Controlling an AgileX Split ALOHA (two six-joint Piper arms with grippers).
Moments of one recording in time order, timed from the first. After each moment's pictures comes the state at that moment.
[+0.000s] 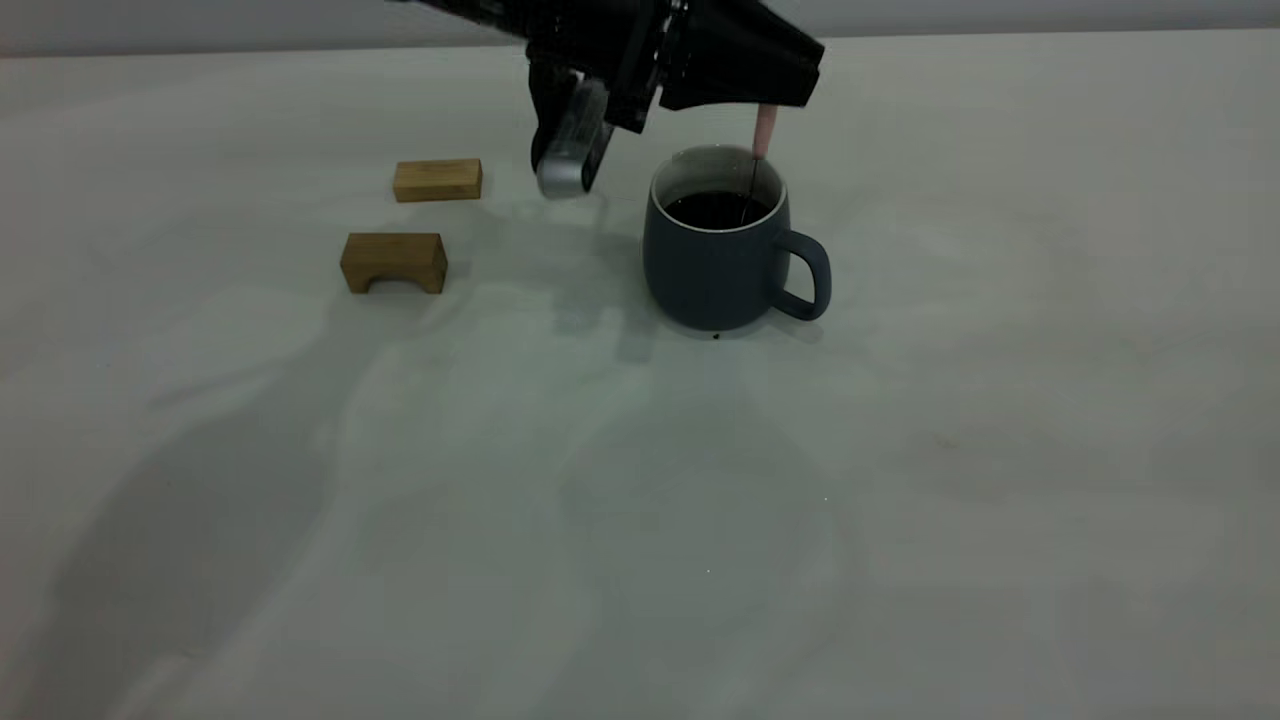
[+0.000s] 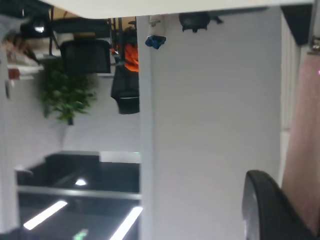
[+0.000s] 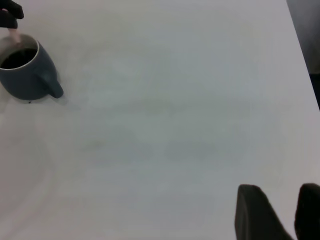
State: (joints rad) left arm -0.32 2.68 -1.98 -1.41 1.16 -1.00; right arm 0.01 0.02 -0.47 -0.02 1.13 -0.01
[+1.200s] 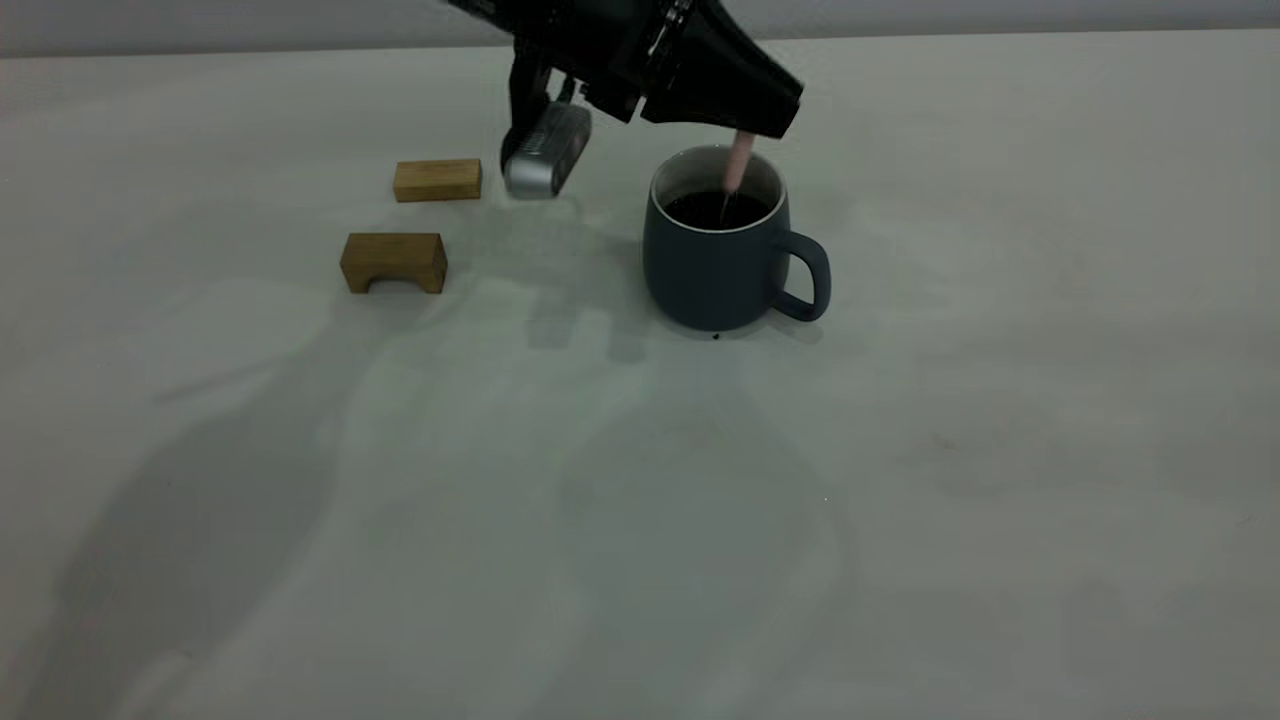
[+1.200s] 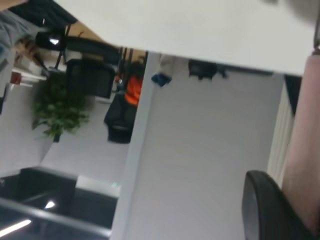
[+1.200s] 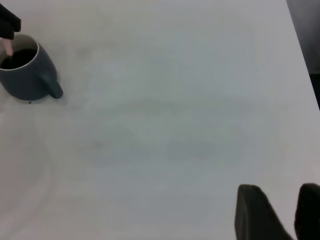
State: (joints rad) left arm -0.32 2.69 -2.05 -1.25 1.16 -1.28; right arm 0.01 0.02 -0.47 -0.02 1.13 -0.01
